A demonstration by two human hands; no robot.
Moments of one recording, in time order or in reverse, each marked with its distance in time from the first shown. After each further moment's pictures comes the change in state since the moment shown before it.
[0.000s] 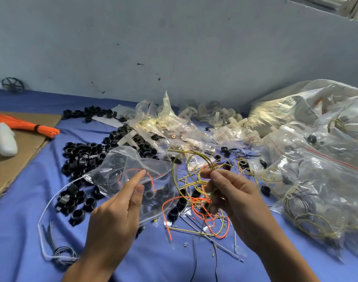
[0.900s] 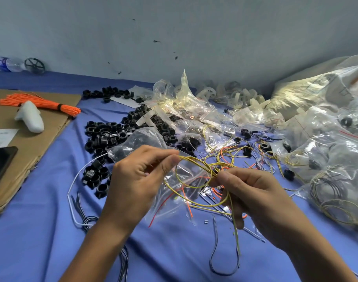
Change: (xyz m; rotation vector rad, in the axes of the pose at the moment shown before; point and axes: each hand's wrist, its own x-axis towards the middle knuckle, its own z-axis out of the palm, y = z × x) left_hand 0.019 0.006 -0.011 -0.502 0.021 0.020; right_hand -0.024 -0.005 0.017 -0.232 -0.187 0.083
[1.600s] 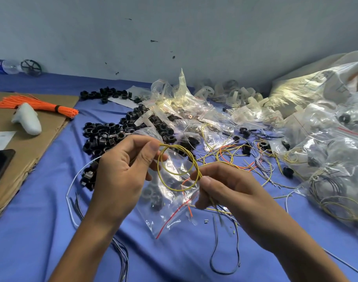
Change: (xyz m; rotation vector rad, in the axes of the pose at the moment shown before) left_hand 0.009 -0.003 -0.013 -0.198 0.033 -0.100; right_hand 0.004 -0.003 0.025 0.030 -0.094 -0.072
